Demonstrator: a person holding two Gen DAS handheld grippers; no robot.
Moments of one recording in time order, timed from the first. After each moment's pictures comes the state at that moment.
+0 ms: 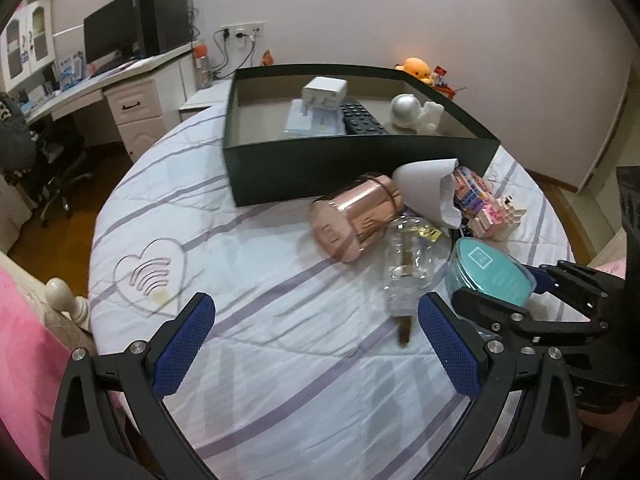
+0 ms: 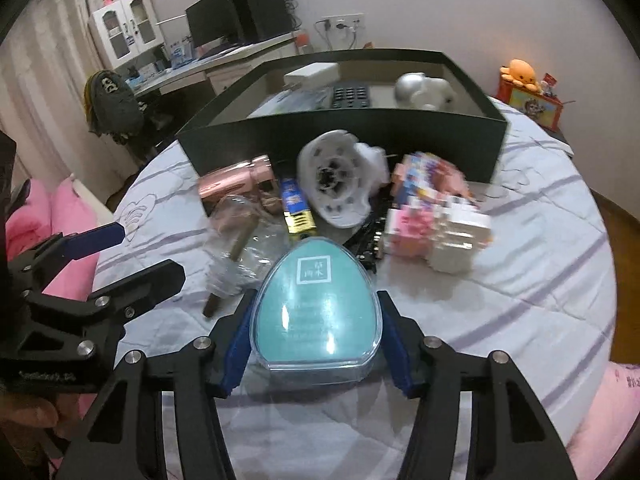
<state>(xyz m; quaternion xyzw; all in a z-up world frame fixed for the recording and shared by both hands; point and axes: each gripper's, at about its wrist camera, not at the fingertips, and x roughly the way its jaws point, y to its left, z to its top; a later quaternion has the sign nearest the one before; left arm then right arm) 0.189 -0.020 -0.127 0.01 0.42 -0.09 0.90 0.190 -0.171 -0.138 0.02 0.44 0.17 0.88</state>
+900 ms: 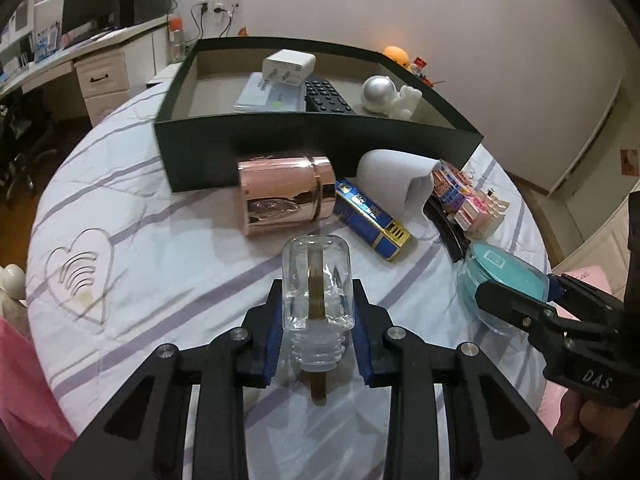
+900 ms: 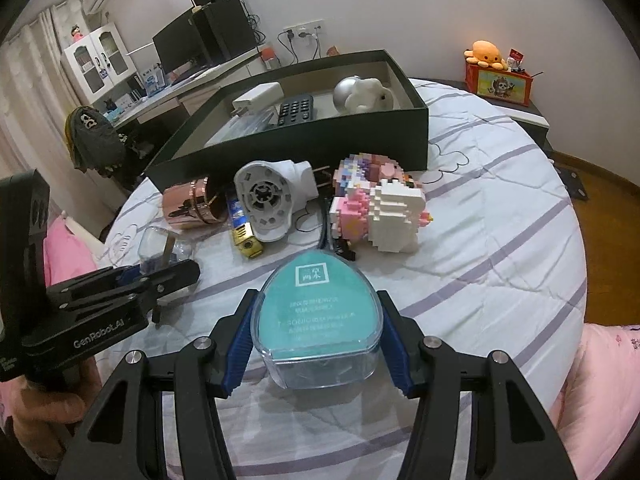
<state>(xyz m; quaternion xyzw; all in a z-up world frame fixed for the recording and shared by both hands) 0.211 -0.032 -0.142 -0.05 0.45 -0.14 0.88 0.191 -0.211 -0.131 0.08 0.44 0.14 0.88</state>
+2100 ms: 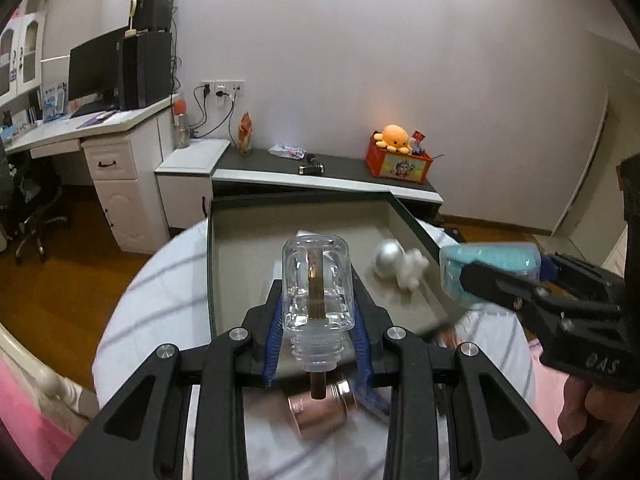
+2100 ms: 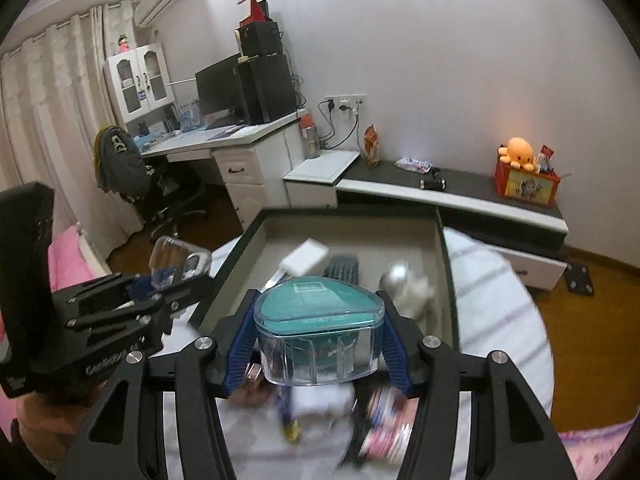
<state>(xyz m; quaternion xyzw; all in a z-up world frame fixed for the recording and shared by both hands) 0.303 -0.012 -0.027 -0.03 0.34 -0.13 0.93 0.287 -0.176 -0.015 0.02 0.33 0.18 0.93</state>
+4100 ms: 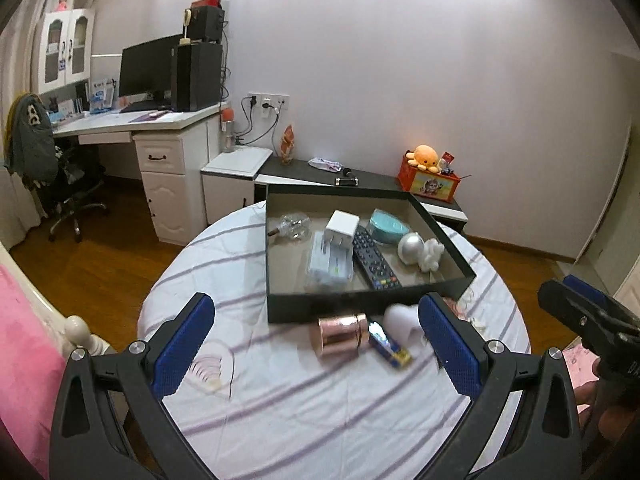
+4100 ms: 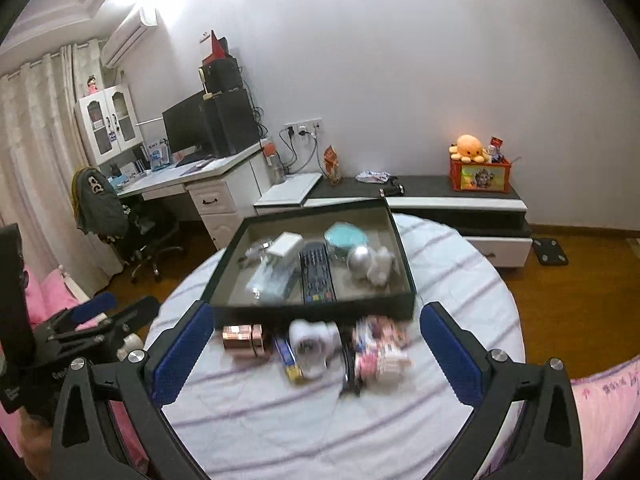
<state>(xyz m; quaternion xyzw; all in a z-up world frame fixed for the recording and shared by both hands) 0.181 0.009 -0.020 -0.05 0.31 -0.05 0.95 0.176 -0.204 -0.007 0.08 0.29 0.10 0.95</state>
